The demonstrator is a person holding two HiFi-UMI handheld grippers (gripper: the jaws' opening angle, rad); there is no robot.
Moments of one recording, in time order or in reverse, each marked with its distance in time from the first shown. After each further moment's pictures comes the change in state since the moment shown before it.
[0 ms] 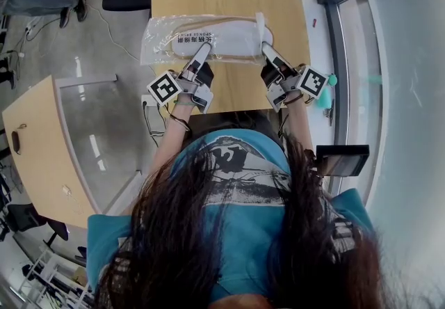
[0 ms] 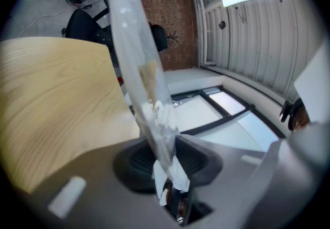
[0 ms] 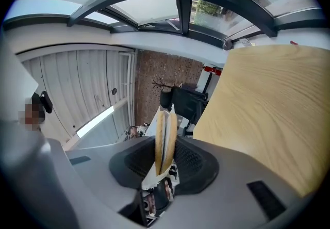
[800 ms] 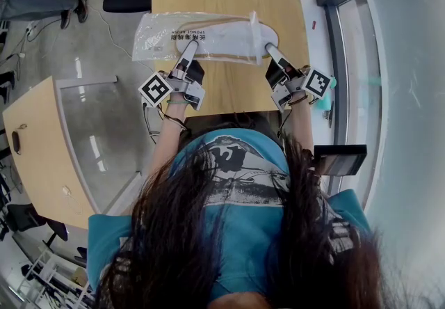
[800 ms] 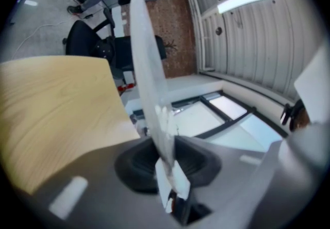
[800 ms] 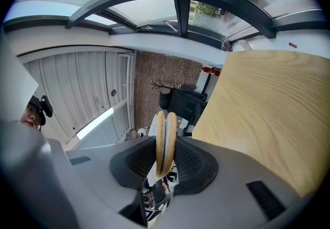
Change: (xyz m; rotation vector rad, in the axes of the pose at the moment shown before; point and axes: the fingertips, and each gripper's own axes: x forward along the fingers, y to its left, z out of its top) left arm -0.014 0.001 0.037 0.039 -0.092 0.020; right arm -0.010 -0.005 0.010 0.011 -0.003 -0.018
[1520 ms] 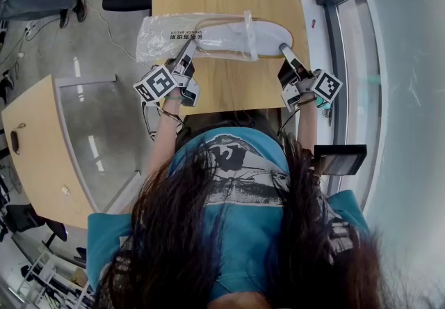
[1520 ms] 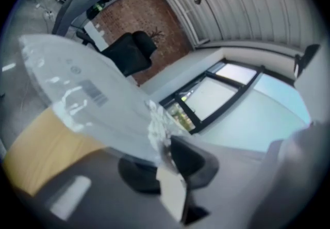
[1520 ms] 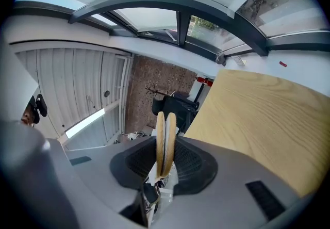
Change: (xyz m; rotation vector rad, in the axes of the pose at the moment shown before) left arm 0.000 0.025 0.000 0.313 0.142 0.212; right arm -0.035 -0.017 0.028 -0.061 -0.066 -0.106
